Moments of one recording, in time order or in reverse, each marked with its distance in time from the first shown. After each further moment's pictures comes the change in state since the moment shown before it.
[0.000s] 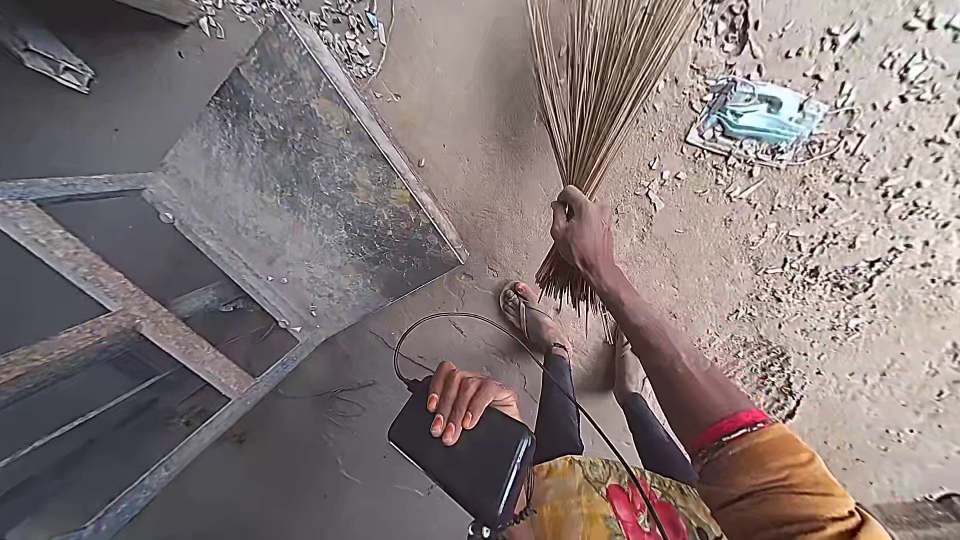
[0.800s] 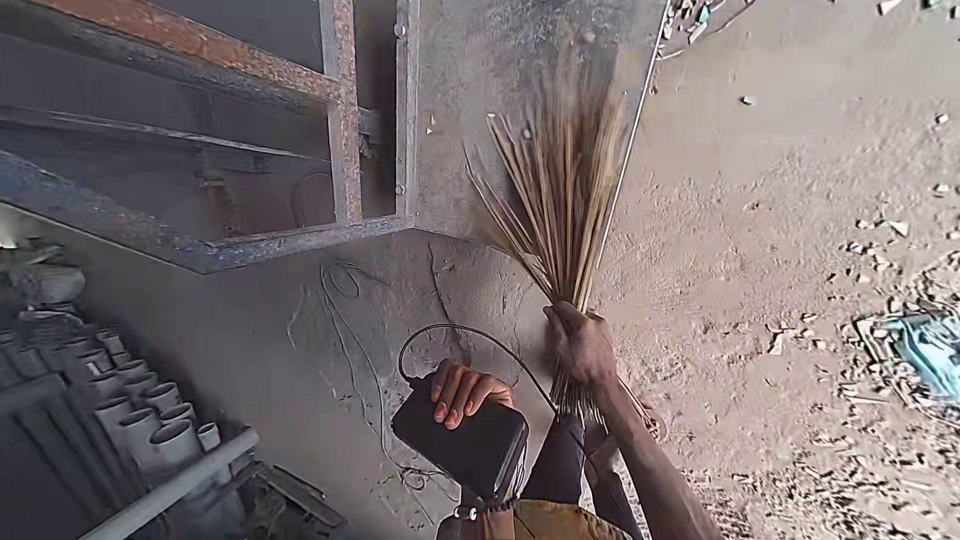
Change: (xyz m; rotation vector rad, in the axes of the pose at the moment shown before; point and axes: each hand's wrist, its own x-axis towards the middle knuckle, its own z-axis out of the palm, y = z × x) left_hand 0.002 0.117 -0.037 -0.362 -0.200 0.475; right_hand -0.125 -0.090 0.090 -0.140 -0.463 -0.476
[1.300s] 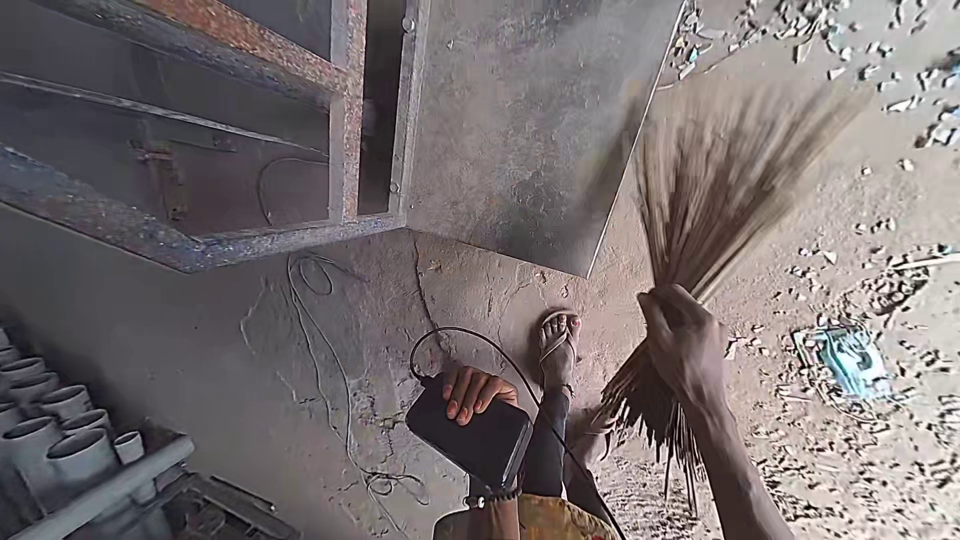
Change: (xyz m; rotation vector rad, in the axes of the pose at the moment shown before) left_hand -0.002 0.007 -0.019 -0.160 0.014 -0.189; right_hand 0.007 -0.014 -0.123 -0.098 0.261 0.103
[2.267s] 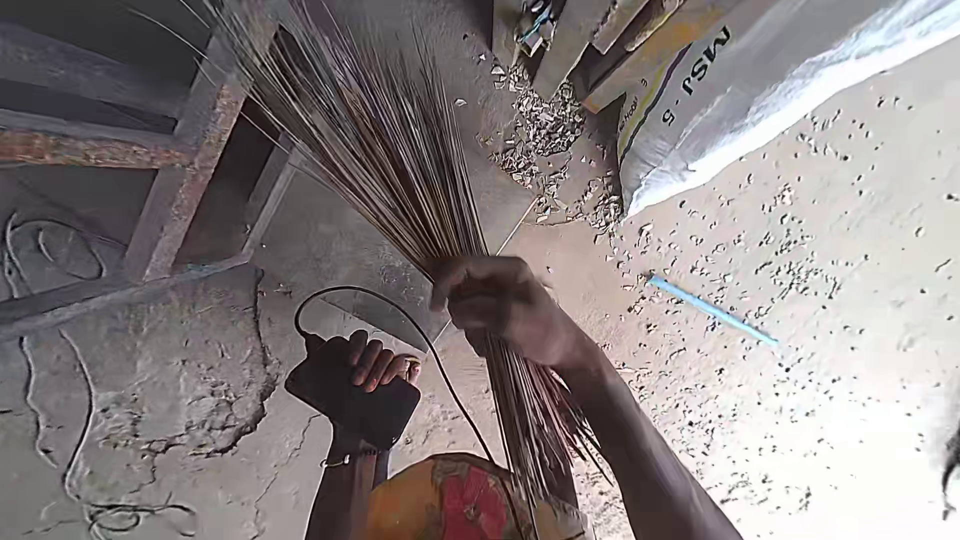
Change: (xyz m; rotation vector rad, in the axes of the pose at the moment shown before) left_hand 0.144 -0.130 0.023 0.152 -0.089 -0.183; right_hand 0.240 -0.207 -0.138 0.599 -1.097 -0.248
